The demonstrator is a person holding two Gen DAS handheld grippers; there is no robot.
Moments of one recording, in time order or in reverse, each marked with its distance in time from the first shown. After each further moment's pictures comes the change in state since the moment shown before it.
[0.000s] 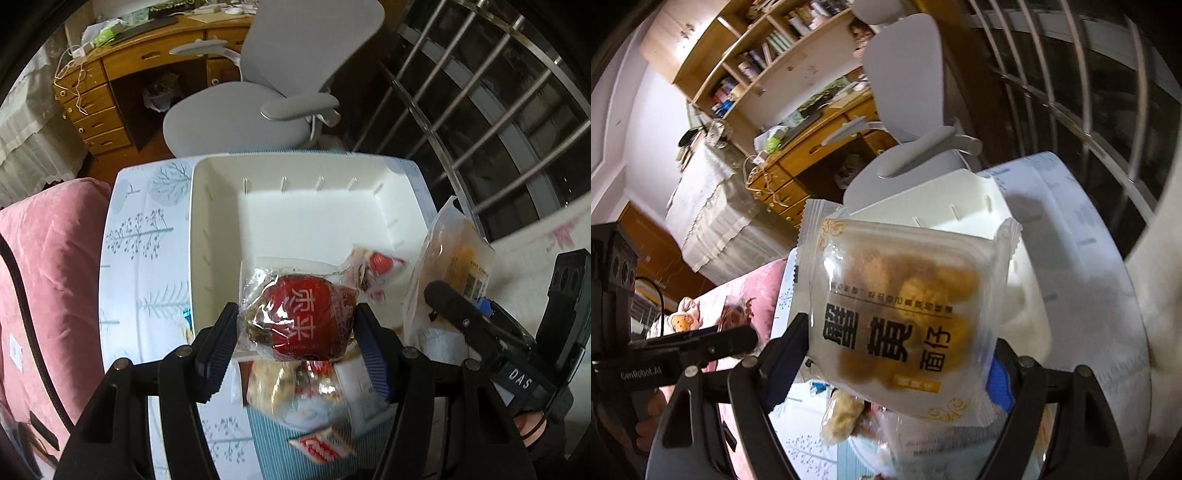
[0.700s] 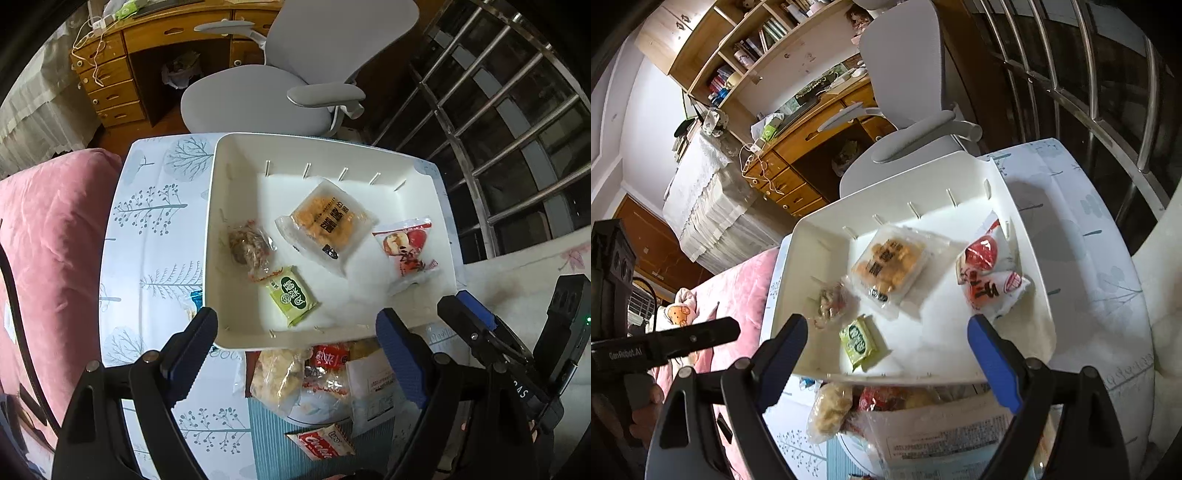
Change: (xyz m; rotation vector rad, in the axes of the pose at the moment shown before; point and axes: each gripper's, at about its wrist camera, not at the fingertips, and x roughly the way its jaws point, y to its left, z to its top) left arm 0.007 0.020 -0.006 -0.089 0.054 0.010; right arm 0.011 -0.010 -0.008 0.006 0.054 -0.015
